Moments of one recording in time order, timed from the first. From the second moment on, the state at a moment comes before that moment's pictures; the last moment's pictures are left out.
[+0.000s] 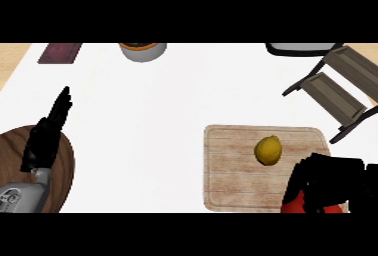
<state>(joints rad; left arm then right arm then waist) -0.14 0.40 -0.07 -1.42 -0.01 0.21 0.05 -0.25 -0.54 0.33 -2.42 0.21 0.22 0.82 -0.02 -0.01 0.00</state>
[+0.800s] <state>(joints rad) -0.15 0.38 -0.07 -1.42 -0.04 0.22 0.04 -0.73 -0.94 -0.36 -2.10 -0.47 0.46 0.85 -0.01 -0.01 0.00</state>
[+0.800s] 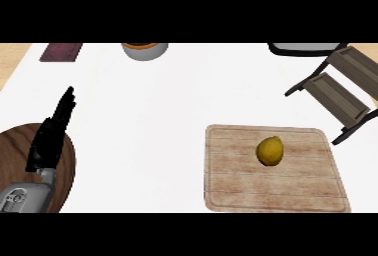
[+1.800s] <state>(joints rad) -0.20 0.36 -0.06 -1.43 -0.06 0.17 0.07 -0.90 -1.10 -0.18 -1.49 0.25 0.55 0.11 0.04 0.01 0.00</state>
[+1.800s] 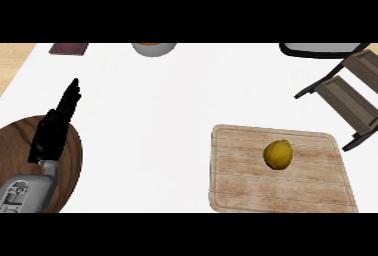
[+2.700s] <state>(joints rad) -0.19 0.34 -0.04 -1.42 -0.08 0.15 0.07 -1.05 -1.02 -0.06 -0.88 0.41 0.65 -0.24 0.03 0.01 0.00</state>
